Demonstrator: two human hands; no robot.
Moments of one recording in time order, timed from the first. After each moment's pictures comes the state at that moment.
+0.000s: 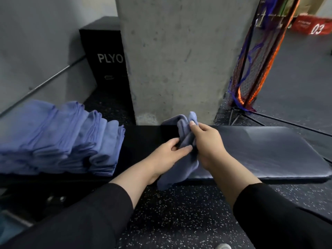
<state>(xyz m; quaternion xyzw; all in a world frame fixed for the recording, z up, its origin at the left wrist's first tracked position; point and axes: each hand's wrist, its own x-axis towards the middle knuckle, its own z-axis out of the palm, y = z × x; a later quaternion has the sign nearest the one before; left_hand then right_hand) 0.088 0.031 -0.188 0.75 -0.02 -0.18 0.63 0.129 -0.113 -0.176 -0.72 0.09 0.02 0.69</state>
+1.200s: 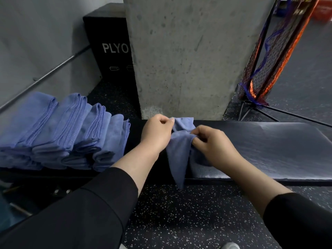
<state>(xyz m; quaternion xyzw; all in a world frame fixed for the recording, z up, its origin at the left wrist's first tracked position) 0.139 0.053 -0.177 0.83 0.15 0.07 0.54 0.126 -0.125 -0.189 -0.90 -0.13 0.00 0.42</state>
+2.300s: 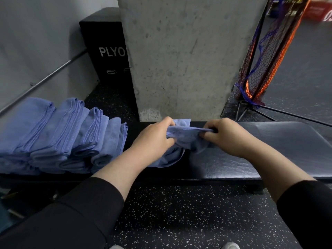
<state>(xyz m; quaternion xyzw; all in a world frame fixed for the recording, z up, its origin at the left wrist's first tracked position) 0.118 0.068 -0.162 0.95 -0.06 0.00 0.31 0.141 -0.157 -0.141 -0.96 -0.12 0.05 0.26</state>
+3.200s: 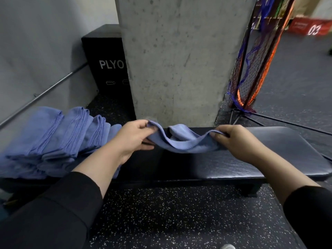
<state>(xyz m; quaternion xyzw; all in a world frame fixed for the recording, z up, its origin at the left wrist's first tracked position) 0.106 0.106 -0.143 0.75 0.05 -0.07 0.66 0.116 -0.201 -0.133 -0.94 -0.12 -0.01 0.31</state>
